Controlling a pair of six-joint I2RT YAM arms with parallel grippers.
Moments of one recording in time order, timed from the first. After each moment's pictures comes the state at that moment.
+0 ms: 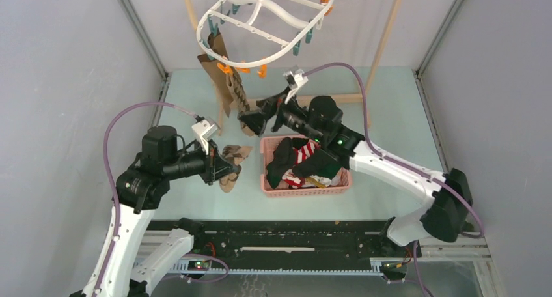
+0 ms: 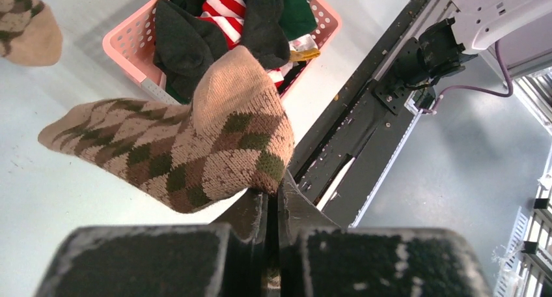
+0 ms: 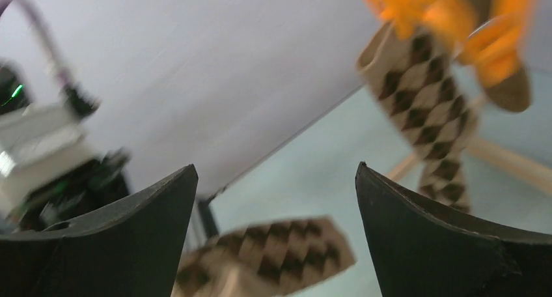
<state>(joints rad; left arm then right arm) -0.31 0.73 1.11 -0.95 0.68 -0.03 0.91 1.49 1.30 0.31 -0.08 0.44</state>
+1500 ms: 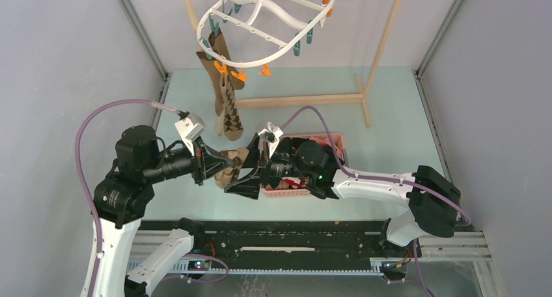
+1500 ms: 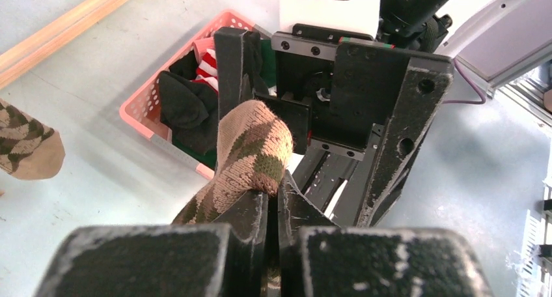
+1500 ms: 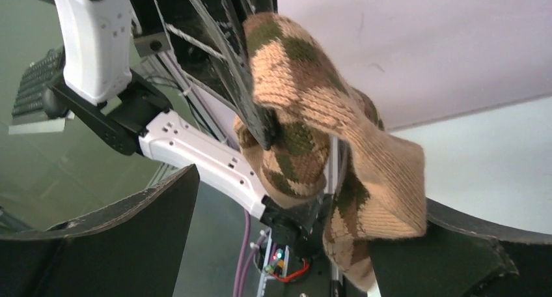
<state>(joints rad) -0.31 0.73 1.30 -0.98 0.73 0.01 1.12 1.51 0.95 0.83 -0.51 0.54</state>
